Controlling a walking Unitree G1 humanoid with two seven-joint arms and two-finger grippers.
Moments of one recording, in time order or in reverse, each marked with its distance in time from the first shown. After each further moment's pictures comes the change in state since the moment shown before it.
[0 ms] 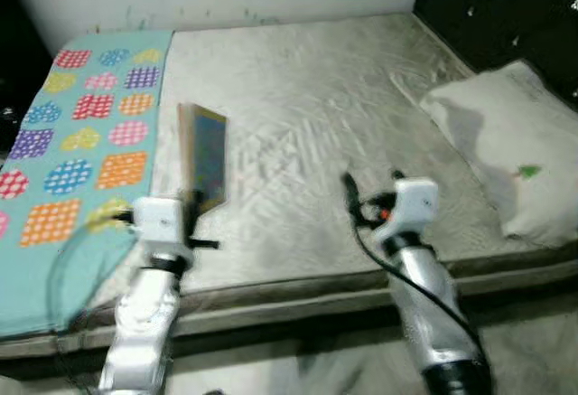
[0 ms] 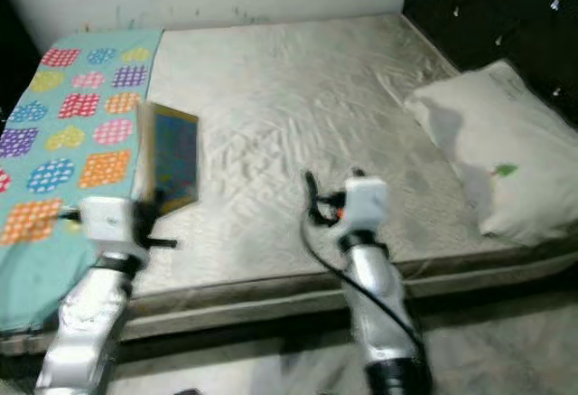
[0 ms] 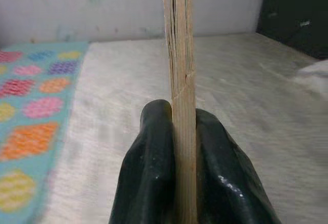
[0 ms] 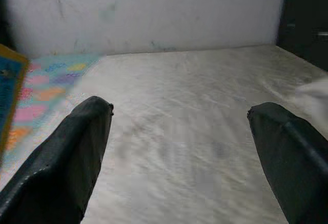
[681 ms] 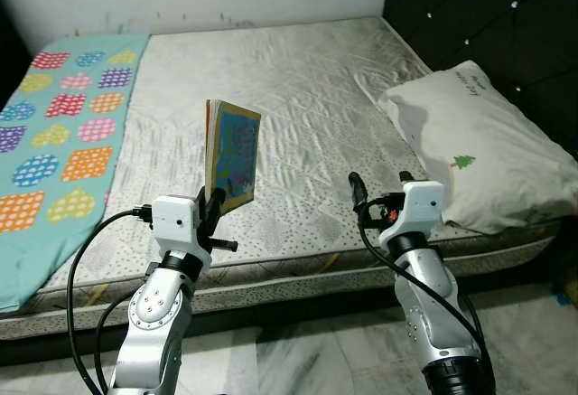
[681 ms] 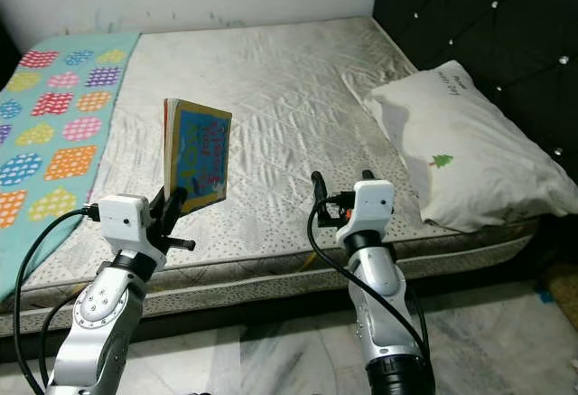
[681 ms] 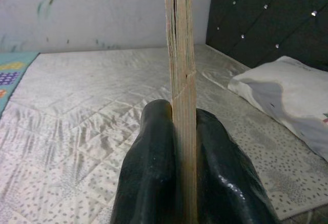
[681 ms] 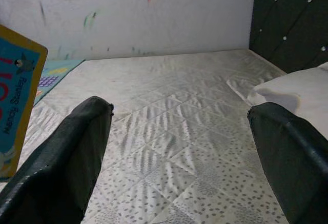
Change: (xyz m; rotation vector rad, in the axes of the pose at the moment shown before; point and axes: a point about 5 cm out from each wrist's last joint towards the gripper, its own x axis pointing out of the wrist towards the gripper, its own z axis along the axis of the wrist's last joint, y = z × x) left arm 0.001 -0.004 0.005 -0.031 -0.042 -0.075; right arm 0.002 0.005 -0.001 0.006 -0.013 0.011
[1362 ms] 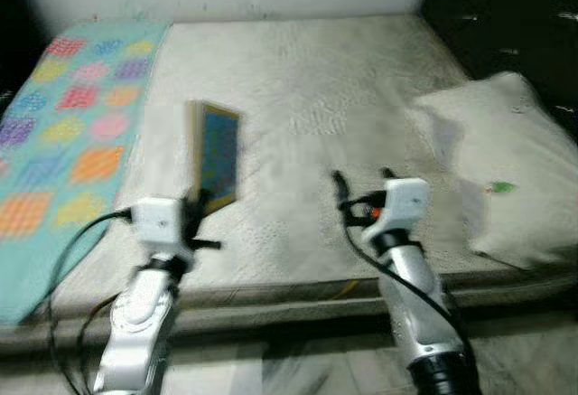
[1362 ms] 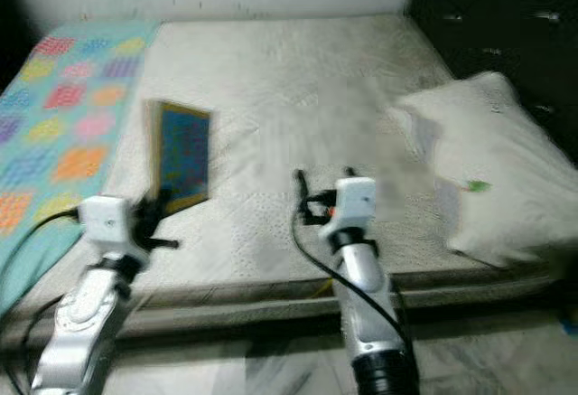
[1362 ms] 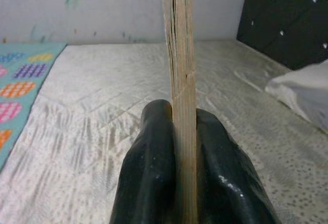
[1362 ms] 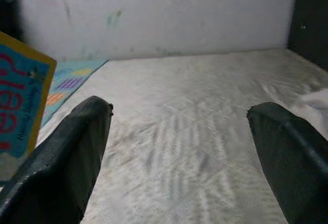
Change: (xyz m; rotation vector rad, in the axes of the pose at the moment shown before) left arm -0.005 0.016 0.000 0.004 0.001 0.050; right arm 0.006 0.015 0.004 0.017 -0.022 0.055
